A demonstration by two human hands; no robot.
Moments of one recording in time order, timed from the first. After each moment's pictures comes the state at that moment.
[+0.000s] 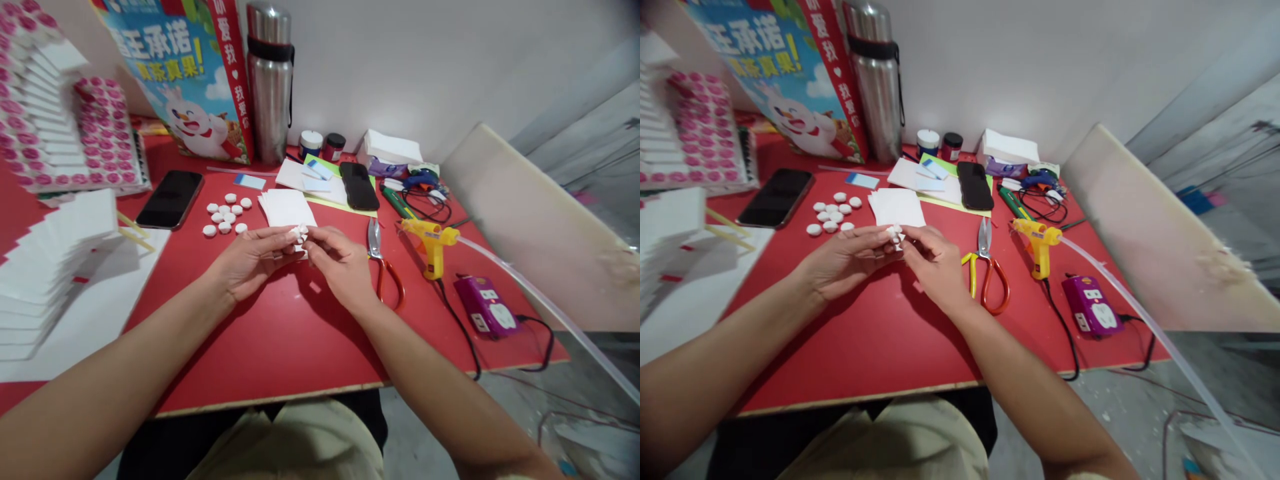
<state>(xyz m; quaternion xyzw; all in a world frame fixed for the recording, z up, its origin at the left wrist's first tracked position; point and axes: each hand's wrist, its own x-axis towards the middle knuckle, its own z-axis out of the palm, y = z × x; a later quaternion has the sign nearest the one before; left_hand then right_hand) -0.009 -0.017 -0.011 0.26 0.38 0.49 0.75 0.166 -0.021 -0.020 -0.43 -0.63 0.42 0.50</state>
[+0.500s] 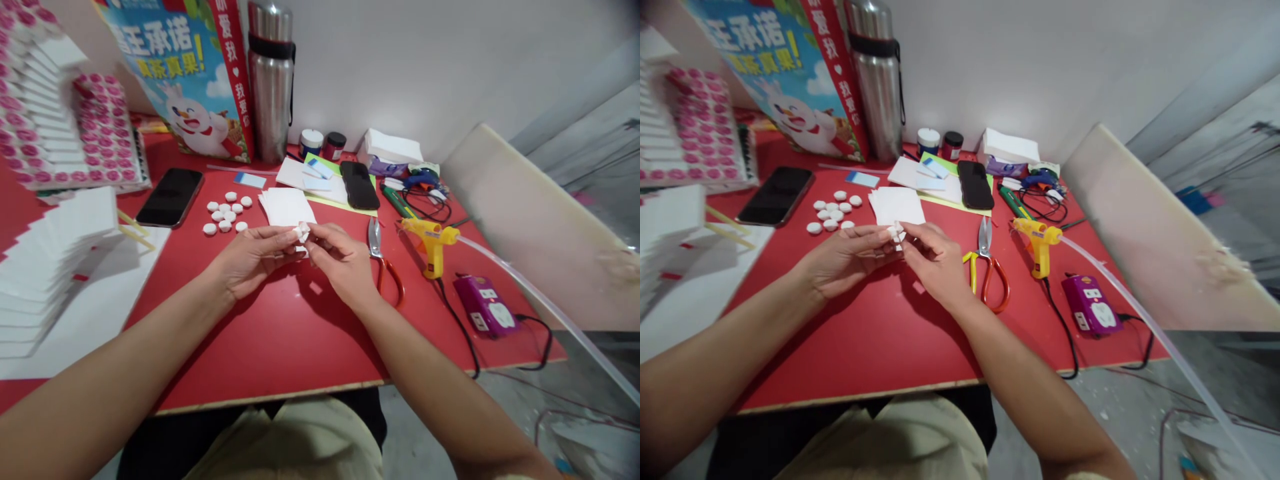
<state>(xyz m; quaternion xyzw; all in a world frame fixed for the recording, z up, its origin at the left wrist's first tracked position) -0.009 -0.016 -0.009 0.25 0.37 0.48 0.75 0.170 -0.021 -0.017 -0.41 -0.66 0.40 0.48</state>
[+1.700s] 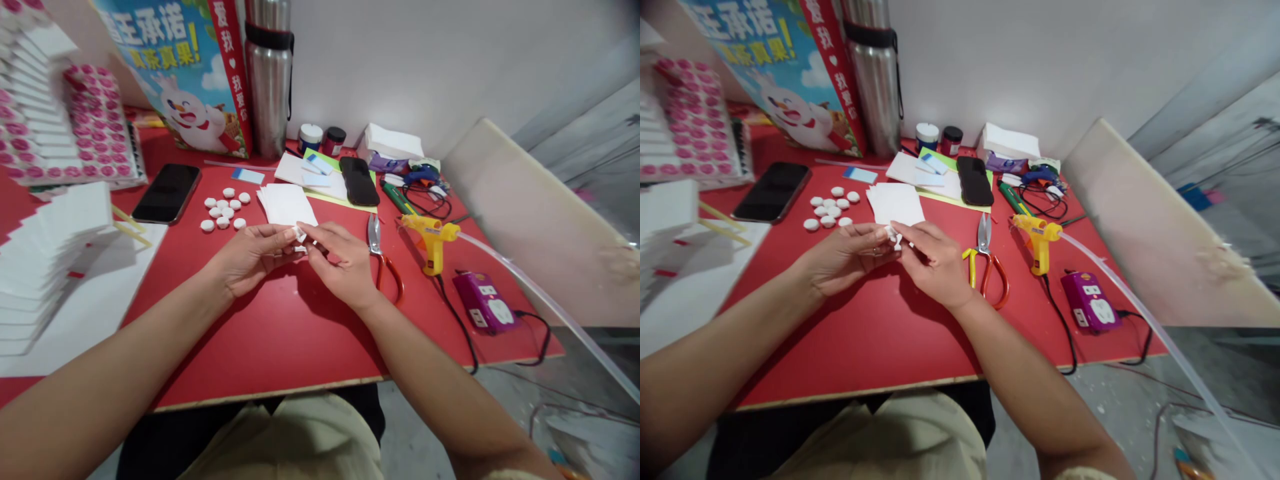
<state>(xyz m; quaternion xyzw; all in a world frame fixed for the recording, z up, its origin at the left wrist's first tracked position) -0.011 -0.015 -0.017 0.28 0.35 0.46 0.76 0.175 -0.018 -0.022 -0.32 -0.78 0.20 0.49</state>
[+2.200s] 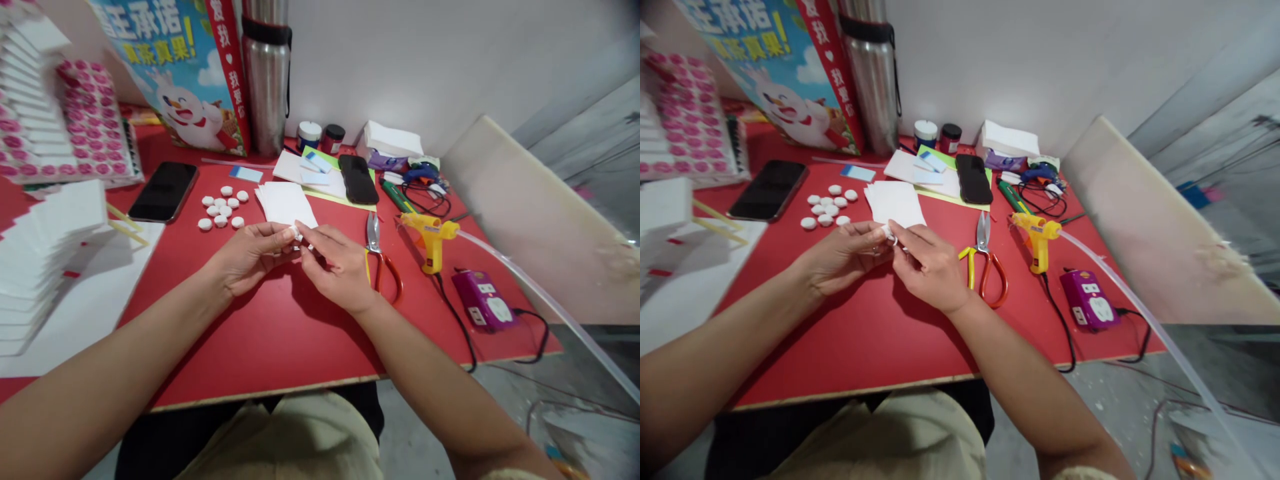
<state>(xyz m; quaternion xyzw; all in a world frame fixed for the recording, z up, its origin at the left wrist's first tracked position) -0.009 -0.016 -0.018 0.27 0.36 0.47 0.76 0.172 -0.024 -0.024 -0.32 -0.80 0.15 0.48</state>
